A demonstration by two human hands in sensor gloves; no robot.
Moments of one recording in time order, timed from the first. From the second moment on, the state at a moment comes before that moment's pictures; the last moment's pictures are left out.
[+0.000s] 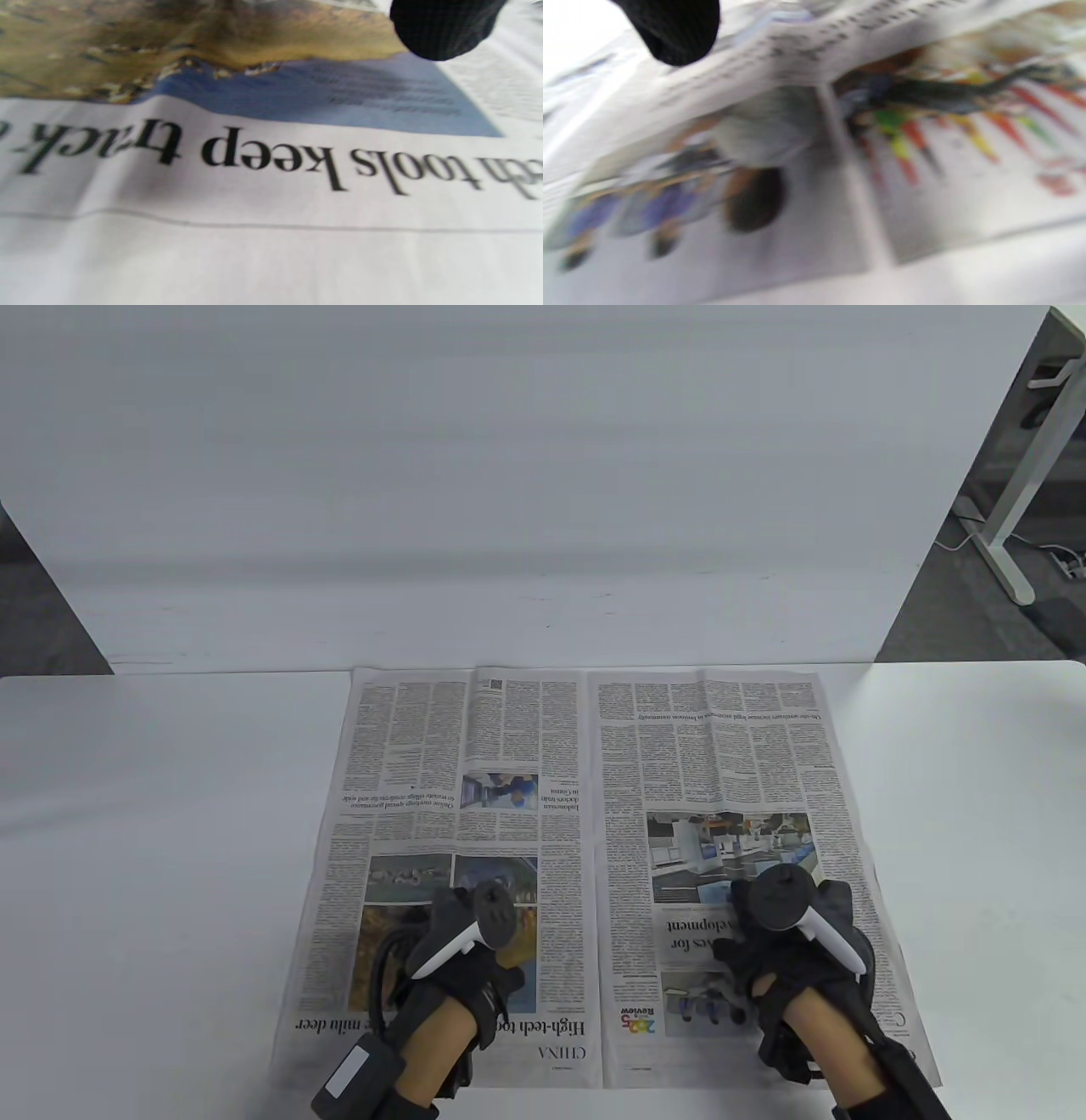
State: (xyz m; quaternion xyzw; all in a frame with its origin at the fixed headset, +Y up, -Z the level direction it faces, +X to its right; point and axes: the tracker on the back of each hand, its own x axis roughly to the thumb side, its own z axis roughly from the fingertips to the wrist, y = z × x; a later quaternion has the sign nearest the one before) left_hand -0.125 -0.754 -0.319 -0.25 -0.05 0.04 0.97; right_hand 0.215 -0.754 -0.317 -0.02 0.21 0.96 0.19
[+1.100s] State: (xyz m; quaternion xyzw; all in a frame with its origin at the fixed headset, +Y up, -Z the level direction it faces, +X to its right) left_hand -0.064 -0.776 -0.291 -0.31 -0.19 -0.02 0.93; right_hand 0.120 -0.780 -0.280 0.17 0.32 0.93 0.06
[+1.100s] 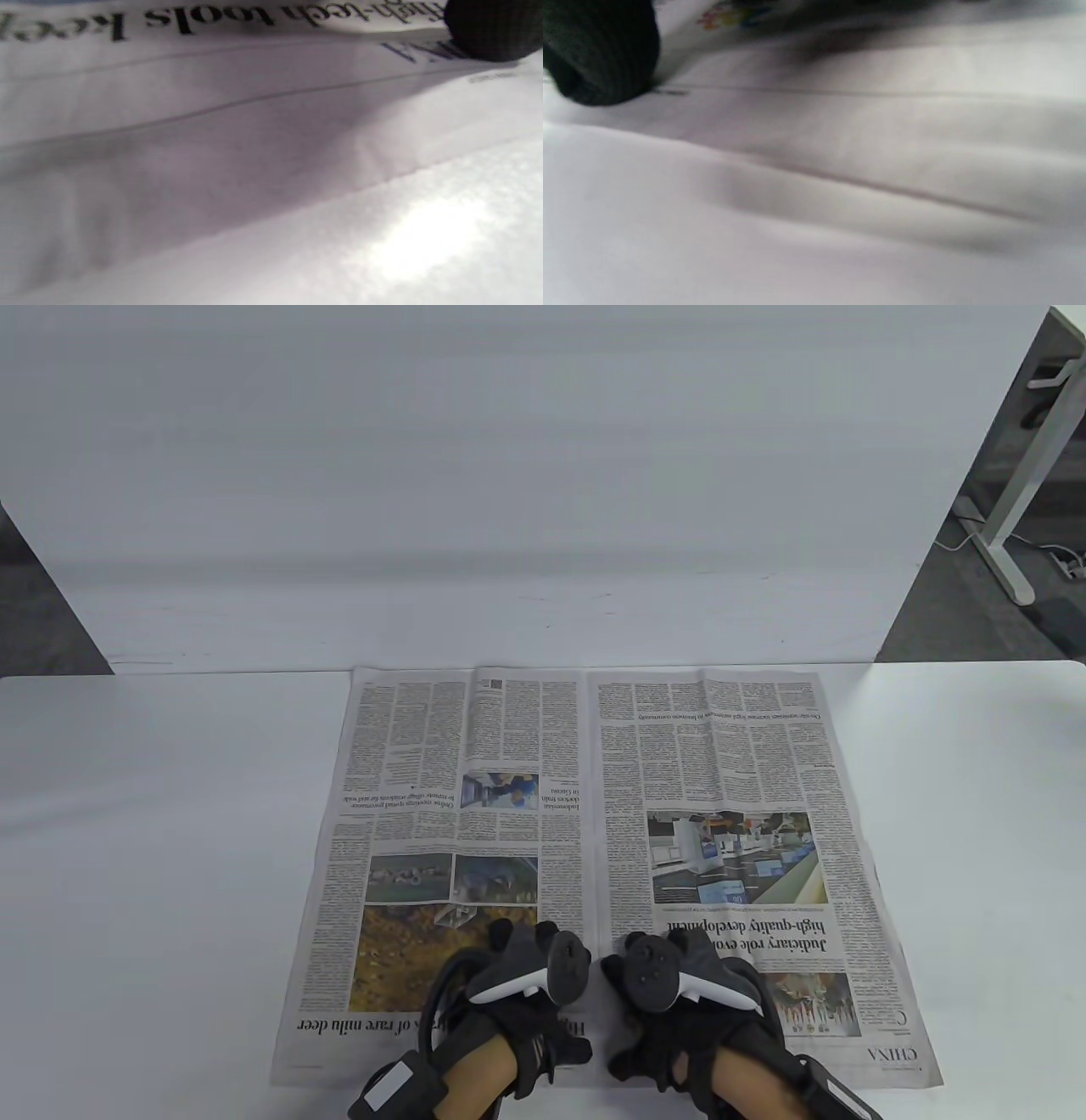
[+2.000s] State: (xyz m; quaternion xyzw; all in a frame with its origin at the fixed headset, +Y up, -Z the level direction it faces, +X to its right) left_hand -0.194 -0.776 -0.292 -0.33 -0.08 0.03 0.94; right_hand 0.281 -0.779 -0.281 0.08 0.34 0.94 0.06
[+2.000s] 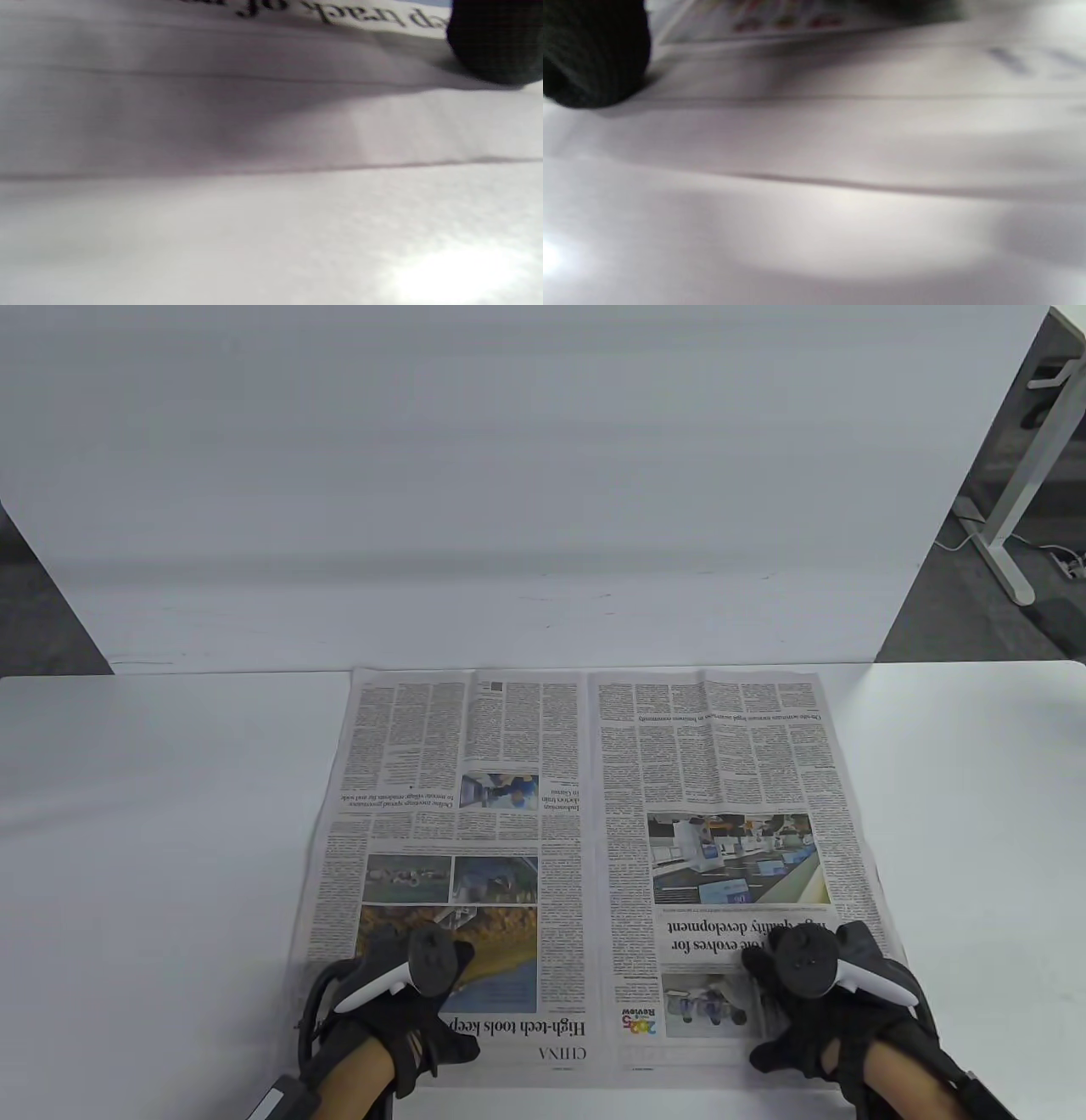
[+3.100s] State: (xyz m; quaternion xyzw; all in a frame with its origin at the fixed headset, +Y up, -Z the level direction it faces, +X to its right) left_hand -0.228 -0.734 -0.335 -0.23 0.05 0.08 0.97; right_hand 0.290 -0.736 -0.312 -0.01 0.30 0.94 0.15
